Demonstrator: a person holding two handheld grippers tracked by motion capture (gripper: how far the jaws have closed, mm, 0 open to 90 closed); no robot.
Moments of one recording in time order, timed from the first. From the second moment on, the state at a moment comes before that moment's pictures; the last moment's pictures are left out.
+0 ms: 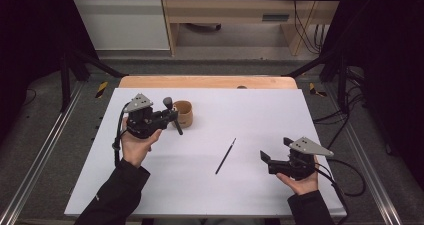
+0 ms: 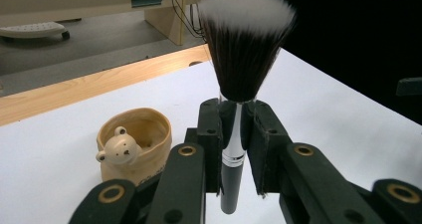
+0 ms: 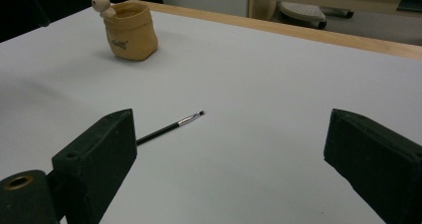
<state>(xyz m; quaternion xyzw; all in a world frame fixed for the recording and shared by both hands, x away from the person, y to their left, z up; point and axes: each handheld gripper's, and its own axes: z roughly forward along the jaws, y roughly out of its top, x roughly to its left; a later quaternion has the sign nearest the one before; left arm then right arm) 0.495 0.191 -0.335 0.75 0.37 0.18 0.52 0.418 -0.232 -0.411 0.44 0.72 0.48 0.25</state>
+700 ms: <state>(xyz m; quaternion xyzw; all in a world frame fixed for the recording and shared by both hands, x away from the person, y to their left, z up) 0.516 0.181 -0.333 0.75 0.38 0.19 0.51 0.419 -0.231 -0.413 0.44 0.72 0.48 0.25</state>
